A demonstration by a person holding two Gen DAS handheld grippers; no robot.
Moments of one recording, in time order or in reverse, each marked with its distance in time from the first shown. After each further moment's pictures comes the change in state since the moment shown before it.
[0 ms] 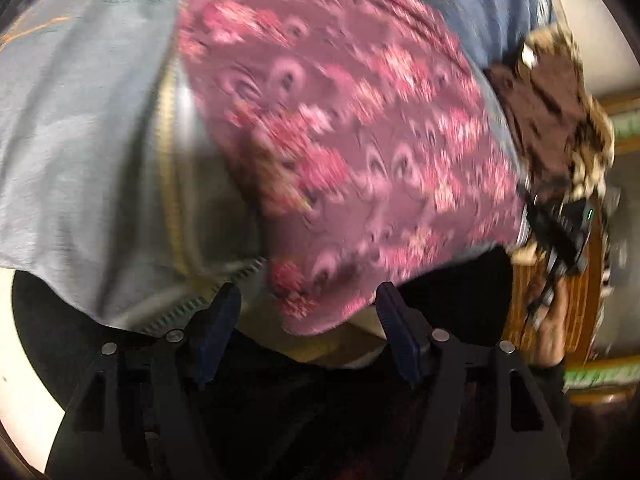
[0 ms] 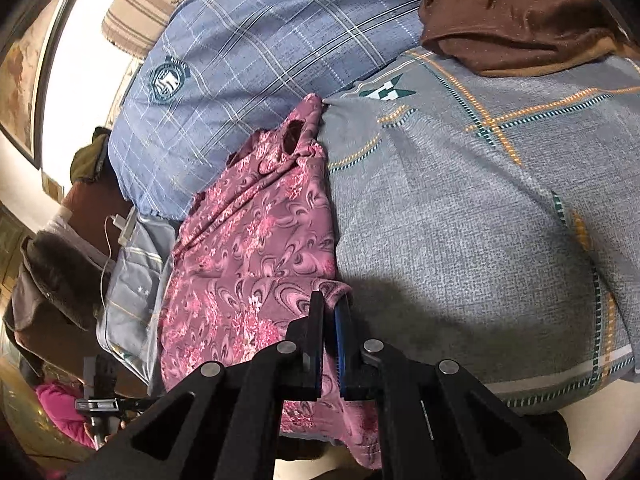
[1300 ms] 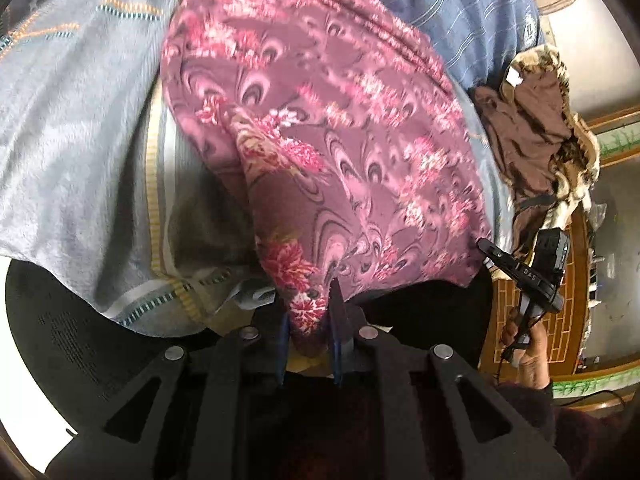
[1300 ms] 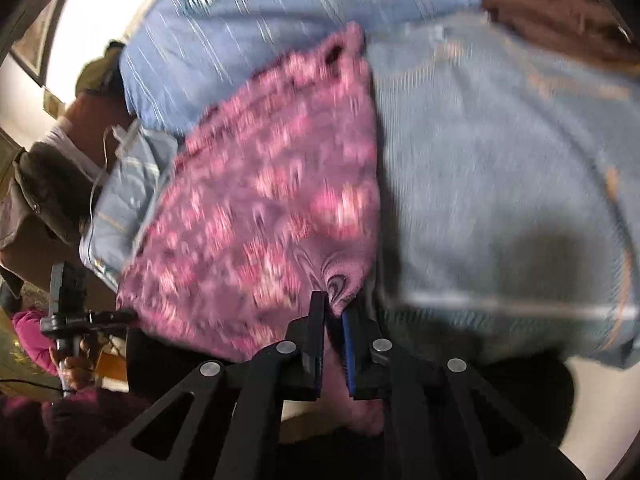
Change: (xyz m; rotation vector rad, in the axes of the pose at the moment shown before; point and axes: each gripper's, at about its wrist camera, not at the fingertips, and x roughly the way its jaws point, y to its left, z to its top) left arm -0.012 -0.014 0.007 -0.032 -0.102 -0.060; right arm 0.023 0.027 -0.048 -0.162 0.263 -0.044
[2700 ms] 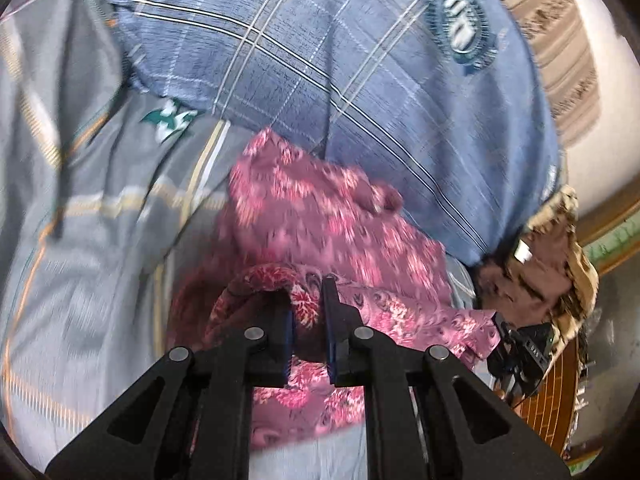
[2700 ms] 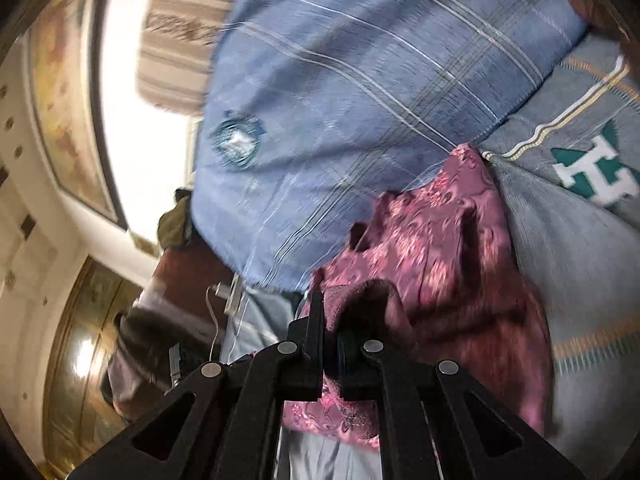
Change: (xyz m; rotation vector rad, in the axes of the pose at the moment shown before) left arm -0.043 0.014 0.286 -0.088 -0.333 -0.017; right arm 0.055 0.003 0.239 0.269 -0.340 0.501
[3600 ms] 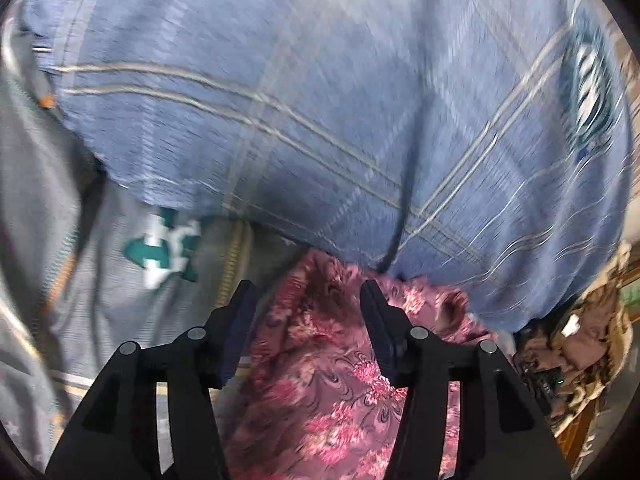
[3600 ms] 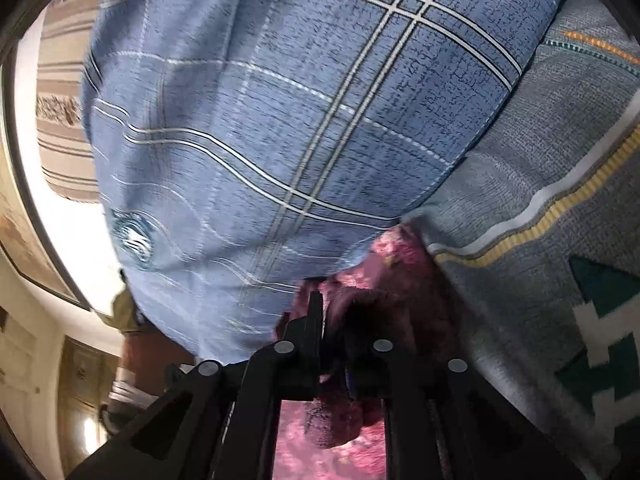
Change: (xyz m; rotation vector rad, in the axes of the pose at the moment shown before) left arm 0.044 0.028 0.129 -0.061 0.000 0.148; right arm 0.057 -0.074 0.084 0.217 -0.085 -0.082
